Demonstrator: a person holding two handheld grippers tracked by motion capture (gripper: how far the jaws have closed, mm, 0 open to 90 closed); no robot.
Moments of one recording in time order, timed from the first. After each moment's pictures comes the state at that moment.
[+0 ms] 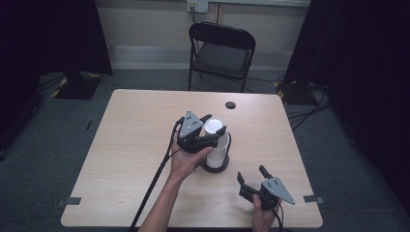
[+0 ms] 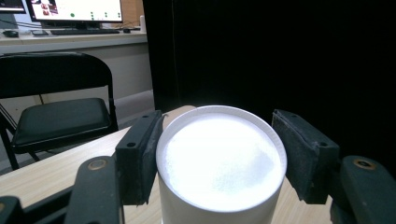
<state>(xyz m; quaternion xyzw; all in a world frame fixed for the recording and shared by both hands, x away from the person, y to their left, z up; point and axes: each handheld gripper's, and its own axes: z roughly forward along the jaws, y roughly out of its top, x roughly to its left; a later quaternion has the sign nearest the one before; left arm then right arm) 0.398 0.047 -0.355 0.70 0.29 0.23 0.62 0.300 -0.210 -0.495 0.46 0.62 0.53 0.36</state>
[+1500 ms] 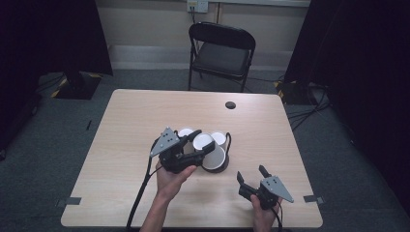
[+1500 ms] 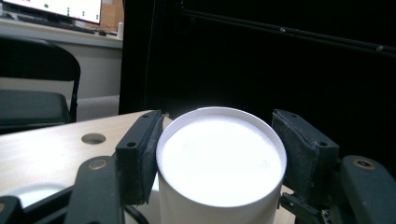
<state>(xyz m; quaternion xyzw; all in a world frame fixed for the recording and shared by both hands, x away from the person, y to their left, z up) 0.347 0.086 -0.367 0.65 0.31 0.14 0.68 0.303 -0.208 -0.495 0.47 0.63 0.51 0.35</state>
